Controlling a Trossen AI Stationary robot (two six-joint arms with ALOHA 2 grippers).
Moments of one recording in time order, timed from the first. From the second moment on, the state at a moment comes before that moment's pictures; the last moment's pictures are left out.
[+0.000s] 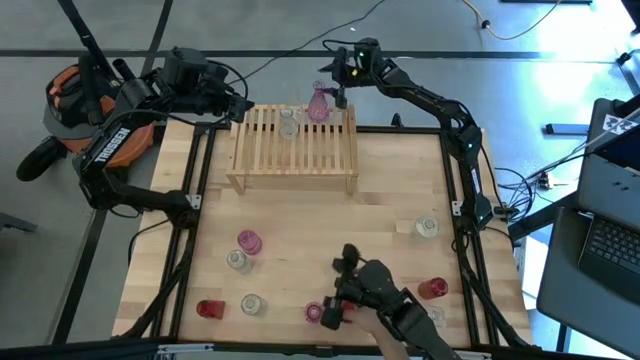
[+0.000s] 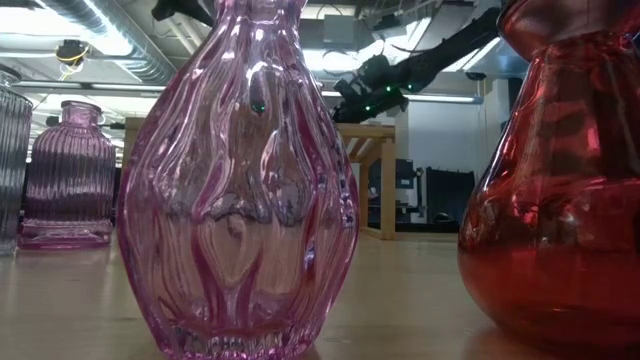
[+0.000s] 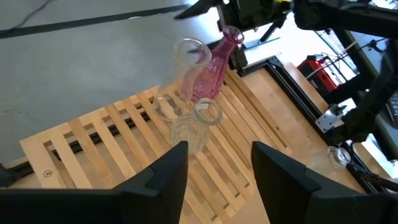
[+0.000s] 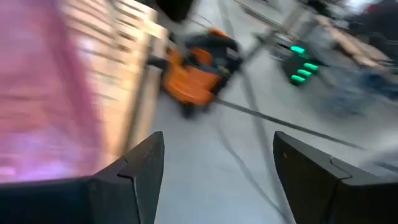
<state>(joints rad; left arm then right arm) 0.71 1.22 1.69 -1.09 0.05 -0.43 -0.82 2.17 1.95 -0.17 -0.56 -0.75</state>
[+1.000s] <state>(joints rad) 0.71 1.22 1.69 -1.09 -0.02 -0.44 -0.18 1.31 1.95 -1.12 -0.15 -0.02</state>
